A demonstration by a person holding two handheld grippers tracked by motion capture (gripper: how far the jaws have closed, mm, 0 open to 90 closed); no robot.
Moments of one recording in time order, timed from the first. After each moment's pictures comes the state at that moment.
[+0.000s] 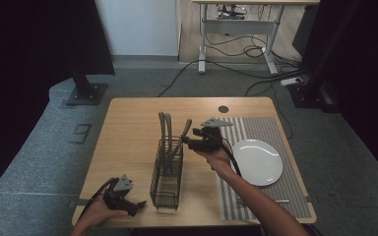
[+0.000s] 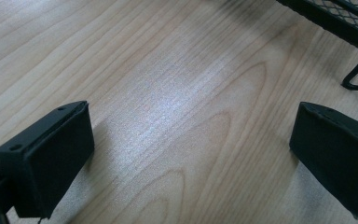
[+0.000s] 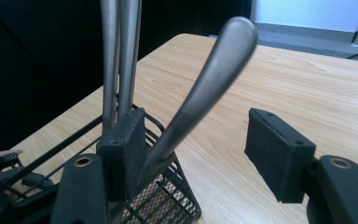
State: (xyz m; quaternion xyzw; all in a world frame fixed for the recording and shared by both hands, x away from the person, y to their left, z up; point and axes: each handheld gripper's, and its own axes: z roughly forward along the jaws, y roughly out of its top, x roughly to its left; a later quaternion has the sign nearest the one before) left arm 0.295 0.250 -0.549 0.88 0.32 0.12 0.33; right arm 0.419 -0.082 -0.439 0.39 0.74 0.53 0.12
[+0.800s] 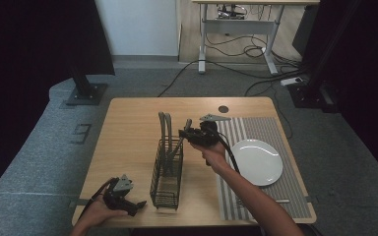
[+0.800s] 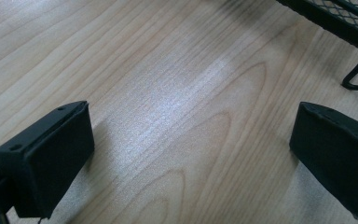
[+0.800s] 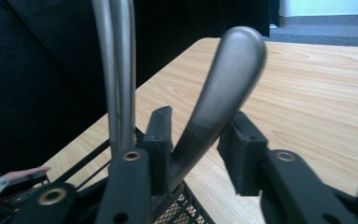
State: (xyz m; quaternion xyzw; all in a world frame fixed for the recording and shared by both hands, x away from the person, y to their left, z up) left arm 0.295 0.250 -0.548 0.88 0.32 0.12 0.33; right arm 0.444 -0.077 -0.447 0.39 0.72 0.57 0.05
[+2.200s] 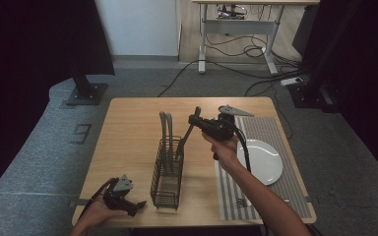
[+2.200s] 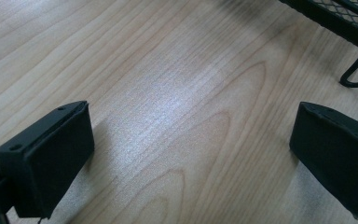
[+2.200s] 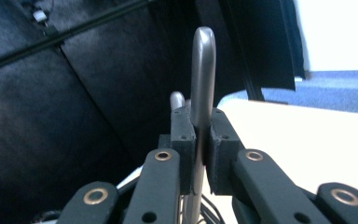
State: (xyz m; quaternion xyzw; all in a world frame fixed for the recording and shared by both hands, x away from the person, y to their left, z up) left arm 0.295 0.250 -0.548 0.88 0.32 0.11 0.33; right arm 0.420 -0.119 -0.391 0.35 0.65 0.67 0.04
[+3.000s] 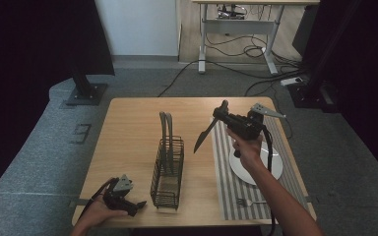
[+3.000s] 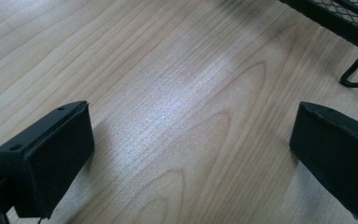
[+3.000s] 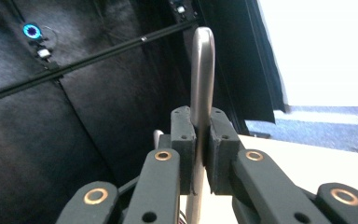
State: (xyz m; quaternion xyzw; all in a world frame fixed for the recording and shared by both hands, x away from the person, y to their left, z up) left arm 0.295 0.250 -0.548 0.88 0.32 0.11 0.33; right arm 0.407 -0.182 -0.375 0.36 0.61 0.70 0.09
